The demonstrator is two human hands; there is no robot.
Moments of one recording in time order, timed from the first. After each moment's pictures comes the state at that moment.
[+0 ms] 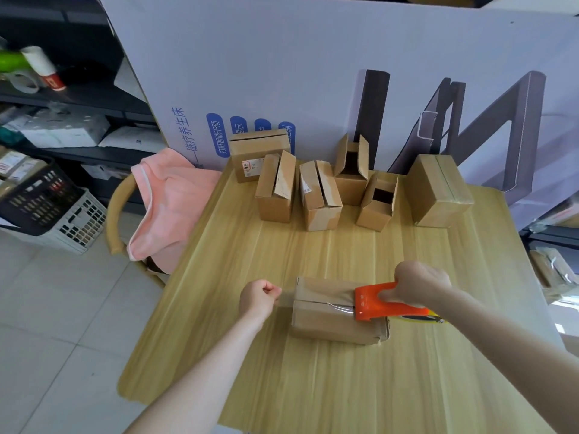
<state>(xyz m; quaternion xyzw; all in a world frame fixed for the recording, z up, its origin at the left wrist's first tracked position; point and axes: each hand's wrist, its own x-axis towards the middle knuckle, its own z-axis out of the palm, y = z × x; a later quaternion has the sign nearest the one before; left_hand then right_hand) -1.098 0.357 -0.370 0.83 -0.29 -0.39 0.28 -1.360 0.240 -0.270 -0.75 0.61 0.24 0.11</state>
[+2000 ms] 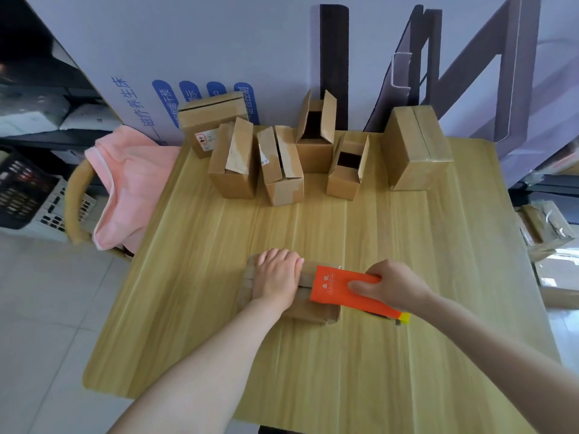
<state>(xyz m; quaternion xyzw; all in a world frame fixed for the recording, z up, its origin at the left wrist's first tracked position) -1.207 0.304 -0.391 0.75 -0.65 -0.08 0.08 -1.436 0.243 -0.322 -0.73 0.58 0.08 0.34</state>
